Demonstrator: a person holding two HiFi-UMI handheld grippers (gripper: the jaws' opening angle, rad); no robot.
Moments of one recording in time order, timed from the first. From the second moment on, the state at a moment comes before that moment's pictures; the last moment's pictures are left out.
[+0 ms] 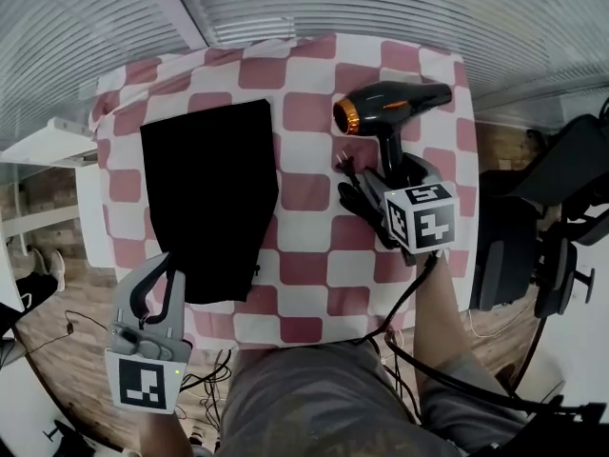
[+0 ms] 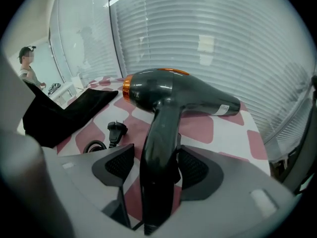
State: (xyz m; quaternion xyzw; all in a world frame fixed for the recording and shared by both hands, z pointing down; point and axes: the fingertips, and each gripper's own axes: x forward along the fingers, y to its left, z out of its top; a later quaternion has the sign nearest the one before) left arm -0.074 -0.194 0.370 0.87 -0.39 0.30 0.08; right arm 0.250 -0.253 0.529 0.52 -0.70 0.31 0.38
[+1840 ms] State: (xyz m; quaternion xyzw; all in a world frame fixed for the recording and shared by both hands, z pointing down) left arm -0.075 -0.141 0.349 0.89 -0.34 0.29 0.06; right arm 0.050 0.003 0.404 0.16 -0.93 0.10 0.33
